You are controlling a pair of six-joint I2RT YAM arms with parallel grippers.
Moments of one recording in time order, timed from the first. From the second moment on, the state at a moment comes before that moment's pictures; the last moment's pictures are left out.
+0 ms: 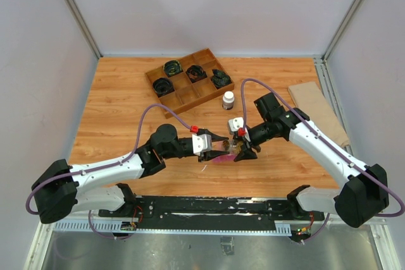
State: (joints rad) left arm -0.97 1.13 0.55 0.58 0.47 0.26; right arm 0.52 1.24 0.99 -0.91 -0.95 -1.08
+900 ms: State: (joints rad) left arm -1.02 1.05 0.54 0.46 0.03 -0.81; right arm 0.51 1.25 1.01 -0.86 -0.96 -0.96
